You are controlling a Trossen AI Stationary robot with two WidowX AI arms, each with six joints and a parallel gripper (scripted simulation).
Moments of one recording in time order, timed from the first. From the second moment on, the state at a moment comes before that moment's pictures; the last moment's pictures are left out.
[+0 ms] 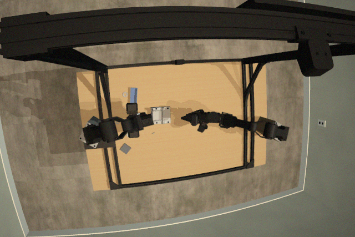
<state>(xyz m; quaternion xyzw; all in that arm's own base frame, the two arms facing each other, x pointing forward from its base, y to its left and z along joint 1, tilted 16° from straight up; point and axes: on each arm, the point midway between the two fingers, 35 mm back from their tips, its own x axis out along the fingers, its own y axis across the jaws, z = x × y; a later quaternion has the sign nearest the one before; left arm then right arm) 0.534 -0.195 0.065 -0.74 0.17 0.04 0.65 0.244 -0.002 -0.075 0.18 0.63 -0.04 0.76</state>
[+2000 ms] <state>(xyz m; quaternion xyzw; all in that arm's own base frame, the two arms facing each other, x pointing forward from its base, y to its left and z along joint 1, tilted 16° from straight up) 0.534 -0.195 0.065 -0.74 0.17 0.04 0.65 0.271 -0.007 -0.095 0.18 0.63 -0.03 0.76</state>
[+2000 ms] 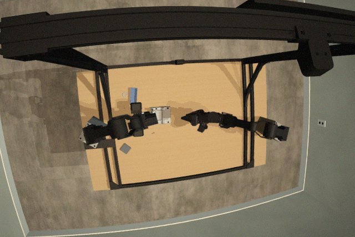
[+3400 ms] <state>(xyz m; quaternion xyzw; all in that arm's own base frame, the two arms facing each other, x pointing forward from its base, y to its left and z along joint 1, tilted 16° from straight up) 0.534 -0.195 0.065 -0.74 0.17 0.04 0.65 0.287 -0.013 -0.092 0.18 0.63 -0.03 0.75</state>
